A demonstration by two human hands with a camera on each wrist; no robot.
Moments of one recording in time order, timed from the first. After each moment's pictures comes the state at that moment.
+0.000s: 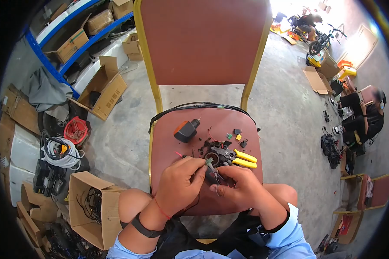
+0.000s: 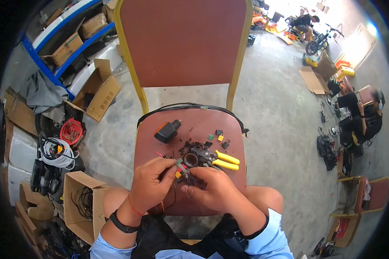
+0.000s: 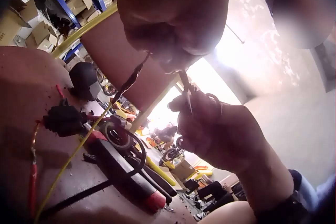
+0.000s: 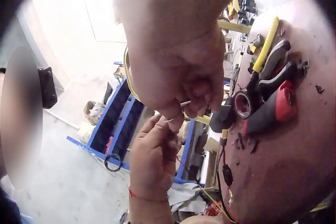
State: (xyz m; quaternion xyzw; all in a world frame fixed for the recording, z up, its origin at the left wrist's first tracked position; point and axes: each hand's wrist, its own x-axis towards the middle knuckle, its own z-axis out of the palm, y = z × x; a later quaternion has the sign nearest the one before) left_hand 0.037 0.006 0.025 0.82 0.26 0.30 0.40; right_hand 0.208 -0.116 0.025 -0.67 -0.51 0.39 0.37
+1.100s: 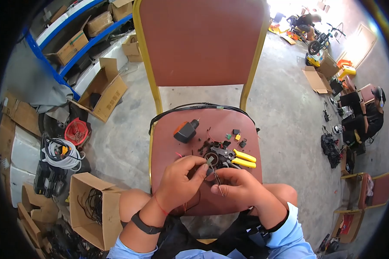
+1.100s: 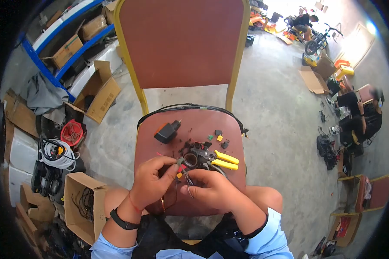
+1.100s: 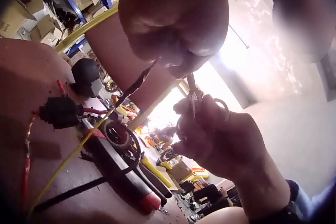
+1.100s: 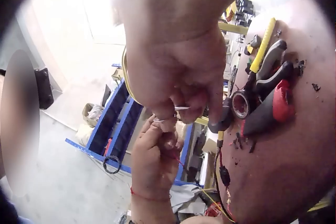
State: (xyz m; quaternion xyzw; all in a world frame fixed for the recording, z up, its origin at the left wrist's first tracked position) left_hand 0.037 0.010 0.020 0.79 0.26 0.29 0.47; right_hand 0.208 -0.120 0.007 -0.57 -0.37 0.58 0.45
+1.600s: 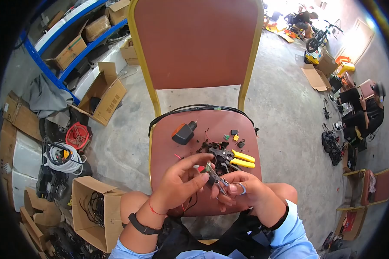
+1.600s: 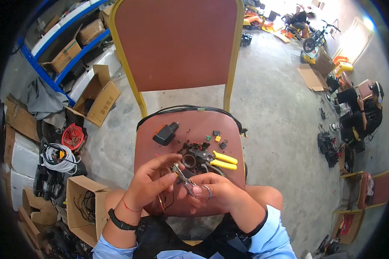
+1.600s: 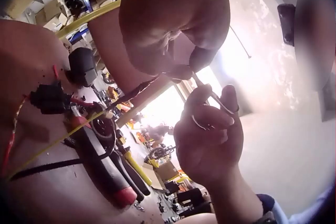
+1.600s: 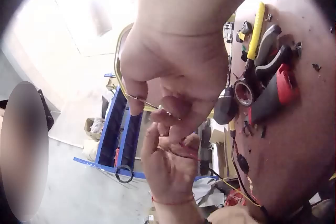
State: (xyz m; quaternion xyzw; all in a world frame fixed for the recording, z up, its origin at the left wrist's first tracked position) left_hand 0.032 0.011 0.032 0.55 0.21 0.19 0.79; right_hand 0.223 -0.127 0.007 -0.24 -0.19 0.80 0.51
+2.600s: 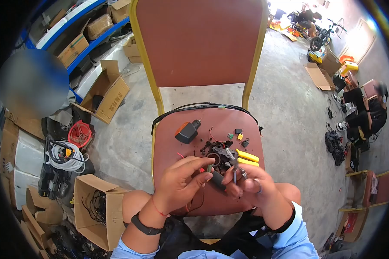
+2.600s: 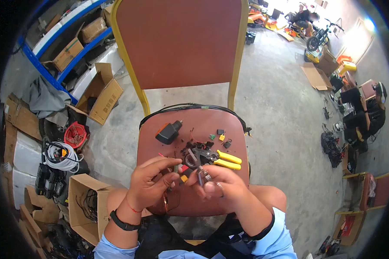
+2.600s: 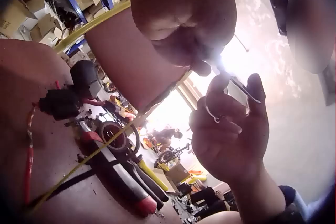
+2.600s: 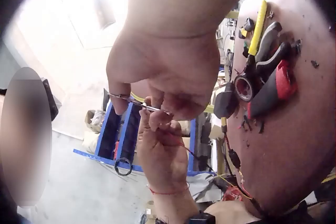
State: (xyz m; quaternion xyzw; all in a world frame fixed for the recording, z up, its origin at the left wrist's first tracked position) left_hand 0.030 0.015 0.030 0.77 0.18 0.26 0.56; right_hand 0.229 -0.132 0.018 -0.35 -0.29 0.68 0.57
